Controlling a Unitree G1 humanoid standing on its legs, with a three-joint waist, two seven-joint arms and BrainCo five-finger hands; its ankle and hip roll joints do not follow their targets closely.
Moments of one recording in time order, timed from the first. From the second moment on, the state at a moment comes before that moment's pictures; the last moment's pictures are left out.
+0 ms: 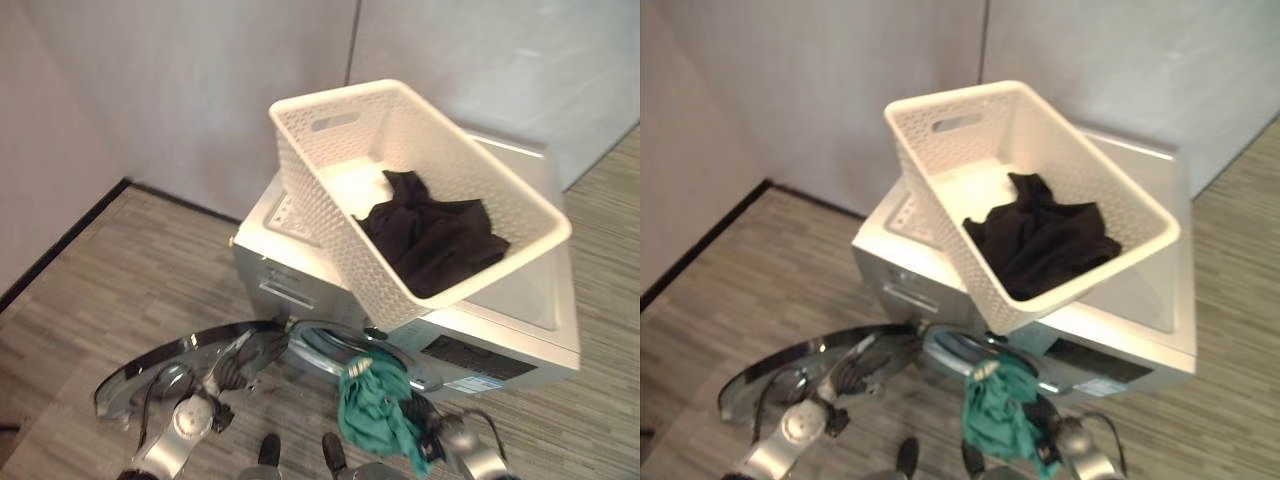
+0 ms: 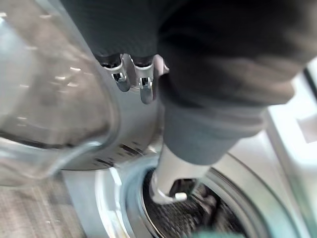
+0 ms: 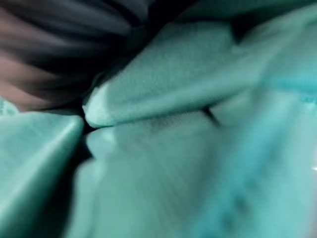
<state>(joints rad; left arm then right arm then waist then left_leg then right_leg) -0.01 0.59 -0.47 0.27 0.08 -0.13 0.04 -0.12 -0.30 0.40 0.69 0.13 0.06 0.08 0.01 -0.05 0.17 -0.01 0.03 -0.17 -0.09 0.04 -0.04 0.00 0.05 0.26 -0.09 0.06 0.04</state>
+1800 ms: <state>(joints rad) -0.81 0.07 -1.04 0.91 0.57 -0.03 0.18 -0.49 -0.35 0.56 0.77 0.59 0.03 -0.15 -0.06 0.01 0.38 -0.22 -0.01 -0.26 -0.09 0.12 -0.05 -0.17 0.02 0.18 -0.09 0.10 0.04</state>
